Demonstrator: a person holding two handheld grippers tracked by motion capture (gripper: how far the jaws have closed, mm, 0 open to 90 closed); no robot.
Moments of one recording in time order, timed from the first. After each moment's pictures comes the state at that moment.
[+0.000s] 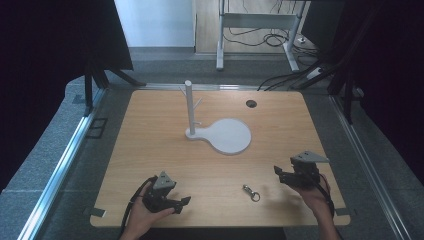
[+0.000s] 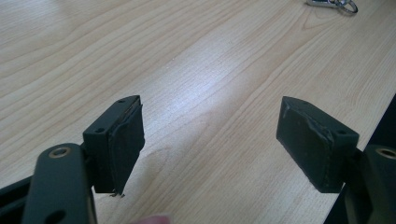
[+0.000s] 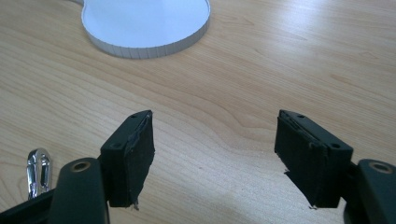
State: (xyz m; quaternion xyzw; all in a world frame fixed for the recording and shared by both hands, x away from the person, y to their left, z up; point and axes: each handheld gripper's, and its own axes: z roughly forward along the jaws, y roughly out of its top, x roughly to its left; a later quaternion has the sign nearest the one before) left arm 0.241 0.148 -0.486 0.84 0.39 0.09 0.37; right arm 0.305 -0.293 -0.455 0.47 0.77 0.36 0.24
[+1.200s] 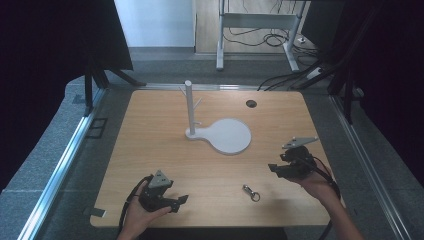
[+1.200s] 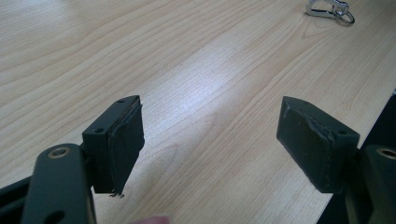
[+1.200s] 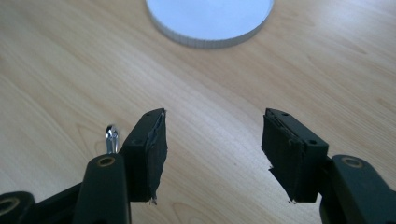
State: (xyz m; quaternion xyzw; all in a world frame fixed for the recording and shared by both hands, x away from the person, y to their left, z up) left arm 0.240 0.154 -0.480 0.83 0.40 0.09 0.38; right arm 0.320 -0.264 -0.401 0.40 0.86 0.29 0.15
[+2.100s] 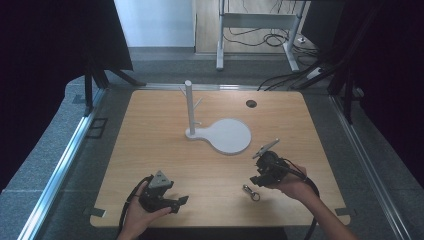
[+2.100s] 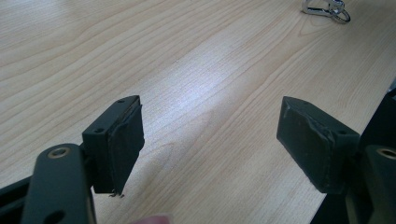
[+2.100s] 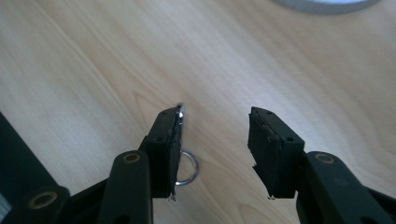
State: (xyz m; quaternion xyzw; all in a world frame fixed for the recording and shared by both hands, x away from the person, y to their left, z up) left arm 0.239 0.154 -0.480 0.83 0.40 0.08 0.38; right arm 0.320 -0.199 -0.423 0.34 0.92 0.19 0.06
